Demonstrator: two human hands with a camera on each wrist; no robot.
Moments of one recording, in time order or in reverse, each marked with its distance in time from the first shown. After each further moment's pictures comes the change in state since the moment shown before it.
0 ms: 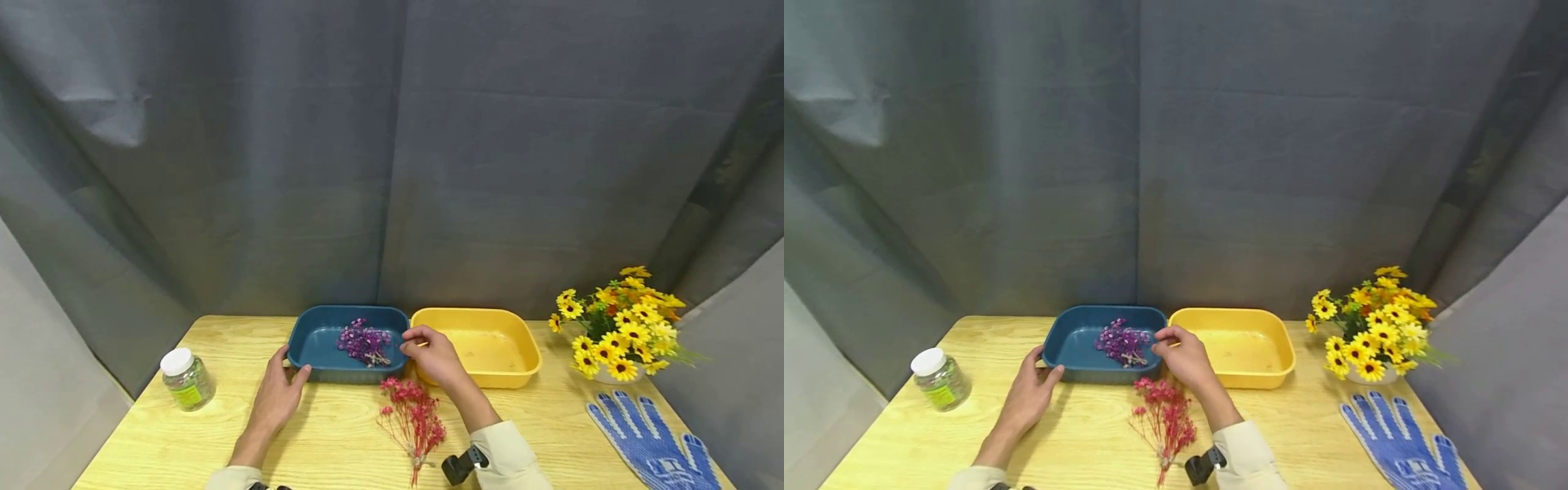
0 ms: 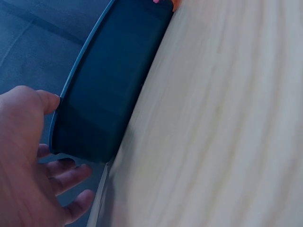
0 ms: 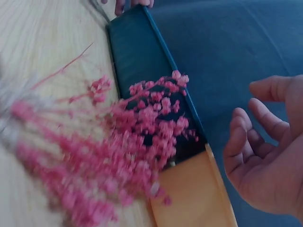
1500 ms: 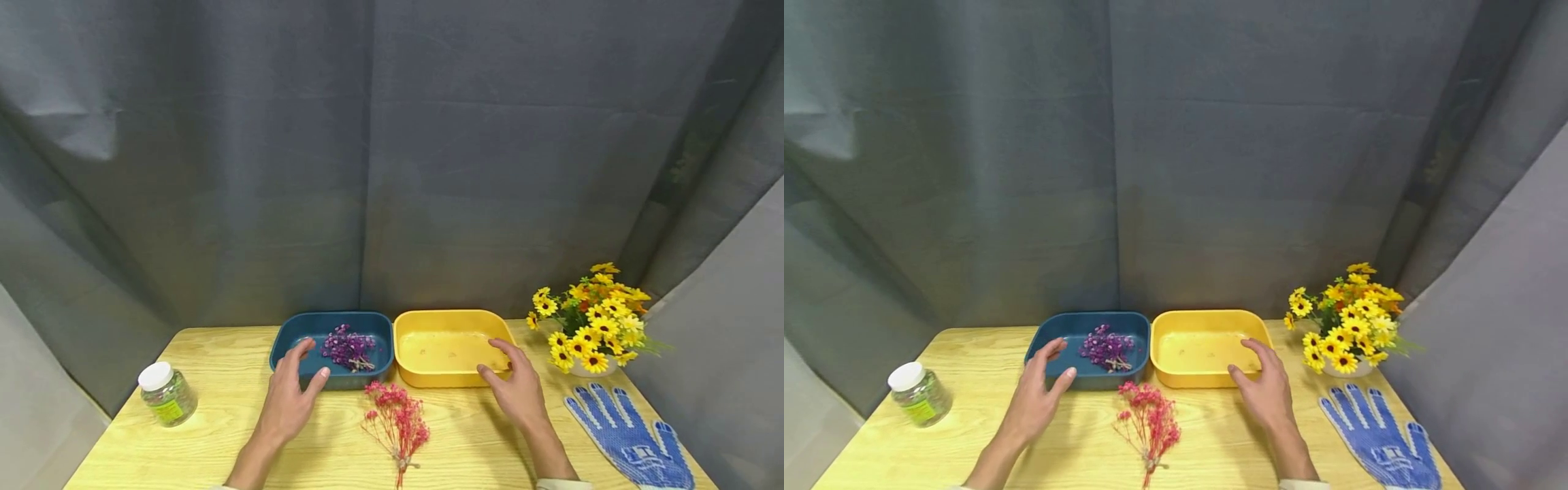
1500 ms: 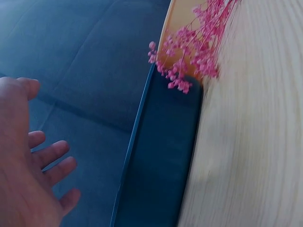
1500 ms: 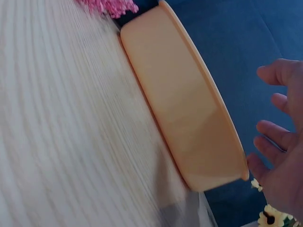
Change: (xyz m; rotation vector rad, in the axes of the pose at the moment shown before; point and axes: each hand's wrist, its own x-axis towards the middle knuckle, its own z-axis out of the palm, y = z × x) left_hand -0.035 0.079 0.005 -0.017 0.081 0.419; right_hand -0.064 0.075 -0.121 -0.294 0.345 -0.103
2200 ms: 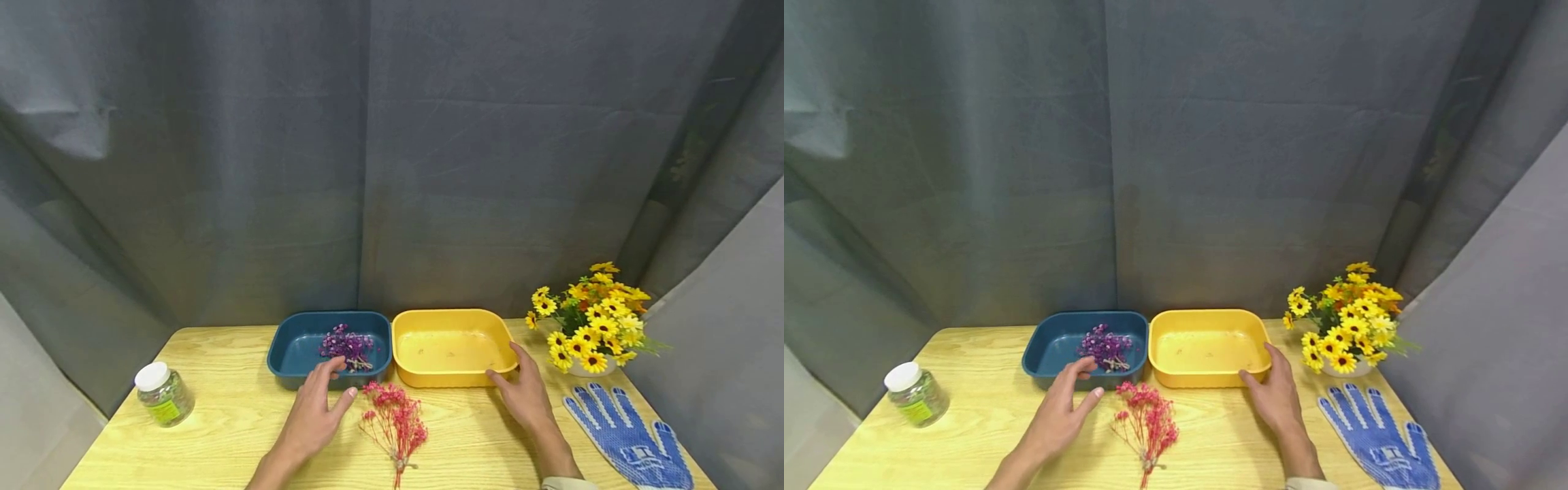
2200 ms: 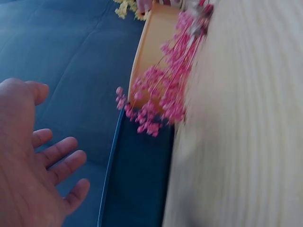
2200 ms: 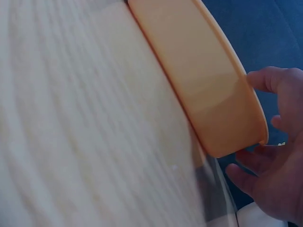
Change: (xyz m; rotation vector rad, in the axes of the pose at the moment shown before) left_hand -0.016 0.022 0.032 -0.002 -0.131 0.012; right_hand 0.009 0.037 -0.006 -0.056 -0.122 0.174
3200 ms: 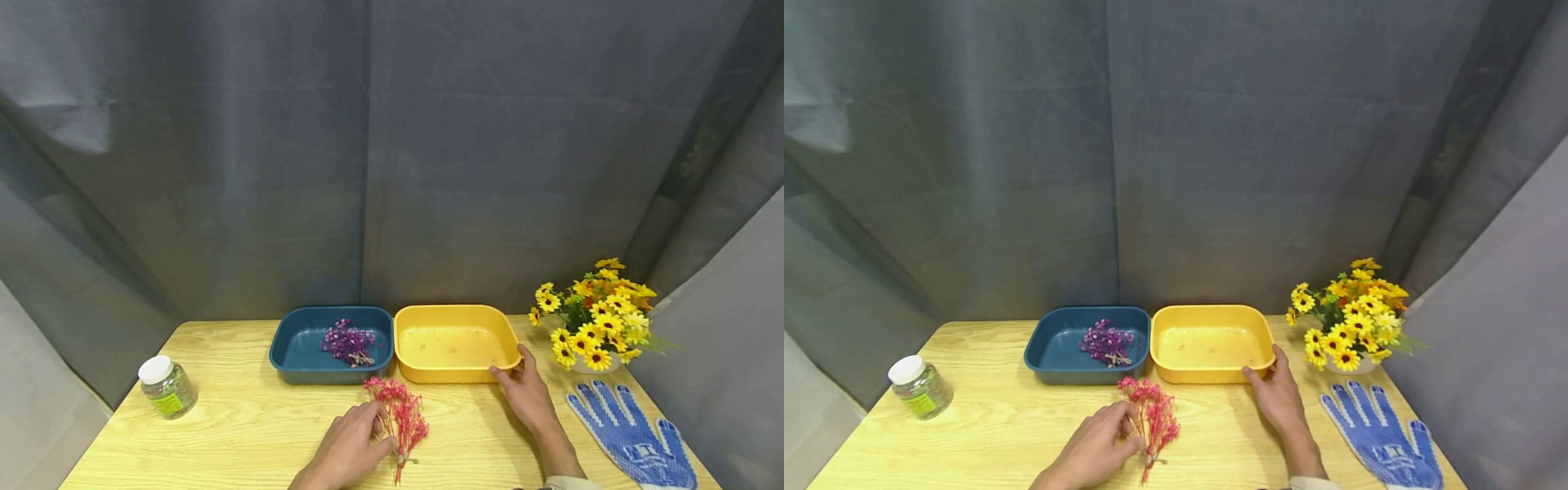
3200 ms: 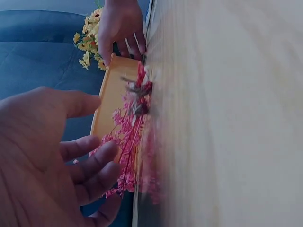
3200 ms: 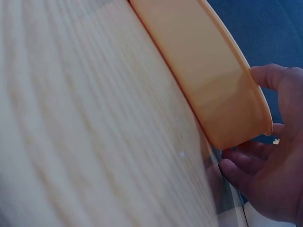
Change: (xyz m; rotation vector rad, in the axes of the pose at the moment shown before) left_hand -0.025 0.022 0.045 0.159 -0.413 -0.083; right_hand -0.004 0.006 -0.001 0.085 -0.147 0.132
